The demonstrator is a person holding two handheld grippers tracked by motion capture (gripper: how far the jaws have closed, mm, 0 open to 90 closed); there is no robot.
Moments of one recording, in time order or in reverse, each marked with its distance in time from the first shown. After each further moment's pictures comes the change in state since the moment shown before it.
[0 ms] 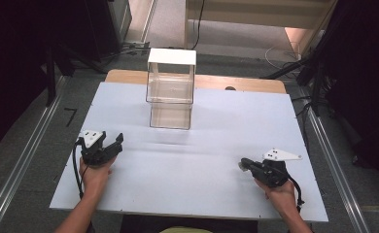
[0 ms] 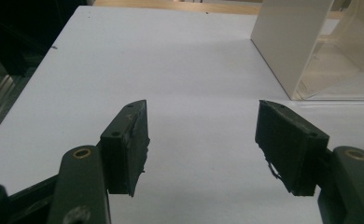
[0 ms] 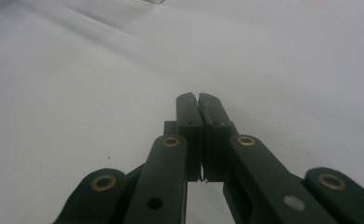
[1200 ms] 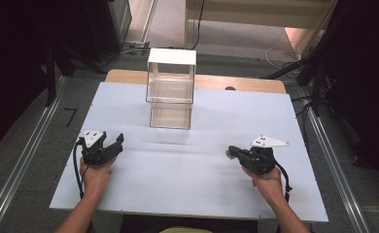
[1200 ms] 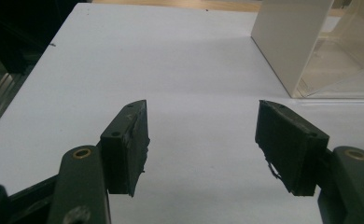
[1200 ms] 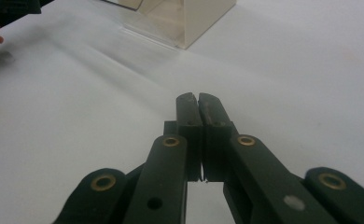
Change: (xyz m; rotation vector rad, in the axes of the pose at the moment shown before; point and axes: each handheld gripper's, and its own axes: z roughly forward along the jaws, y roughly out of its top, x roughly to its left) left arm 0.000 -0.001 0.001 0.007 0.001 0.001; right arm 0.018 0.041 0.021 -0.054 0.055 -0.022
